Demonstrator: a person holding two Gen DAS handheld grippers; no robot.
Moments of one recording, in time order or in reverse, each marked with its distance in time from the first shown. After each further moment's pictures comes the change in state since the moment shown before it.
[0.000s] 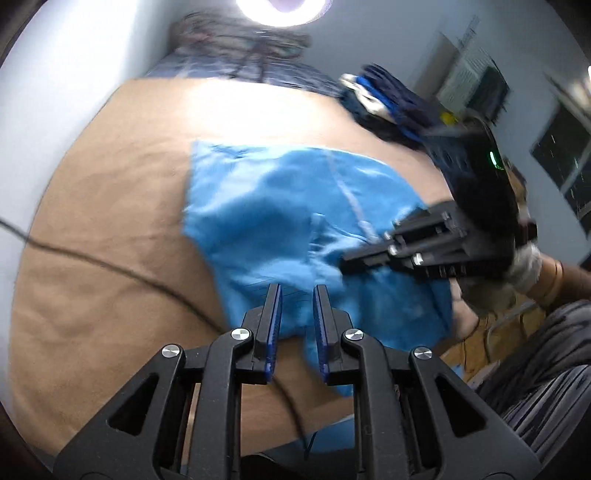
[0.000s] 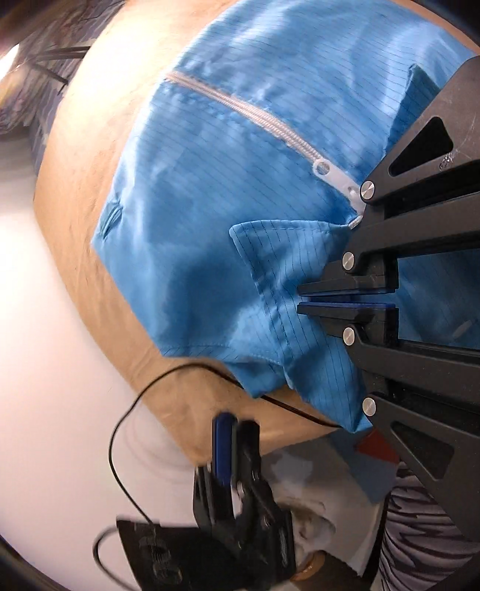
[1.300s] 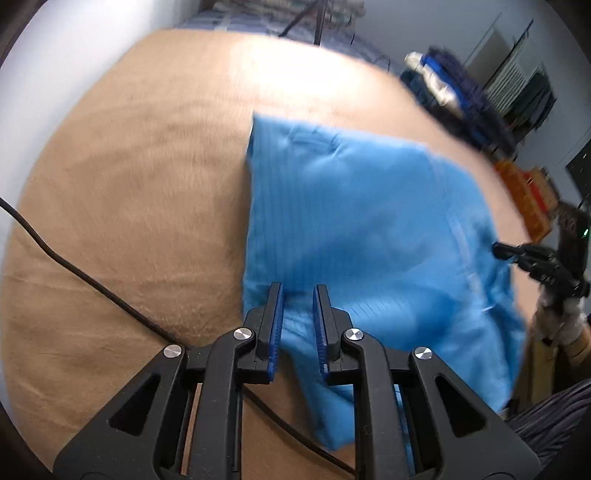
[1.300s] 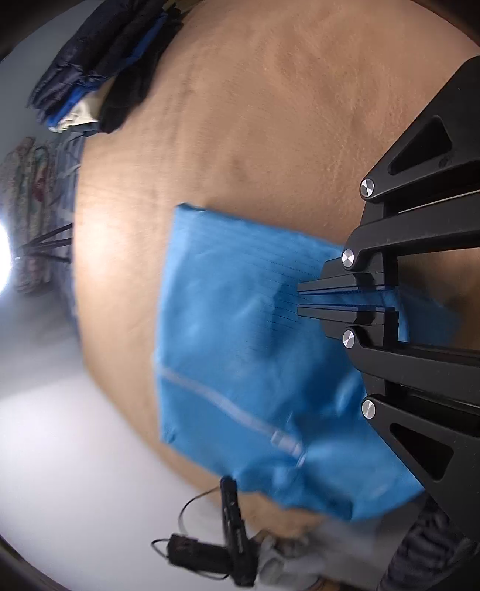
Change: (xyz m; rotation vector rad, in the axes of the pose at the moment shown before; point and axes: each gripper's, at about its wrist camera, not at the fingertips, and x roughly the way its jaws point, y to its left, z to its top) left arm 0.087 0.072 0.041 -0.141 0.143 0.109; right arm -0.094 -0.121 -0.088 0.308 -0.157 -0.339
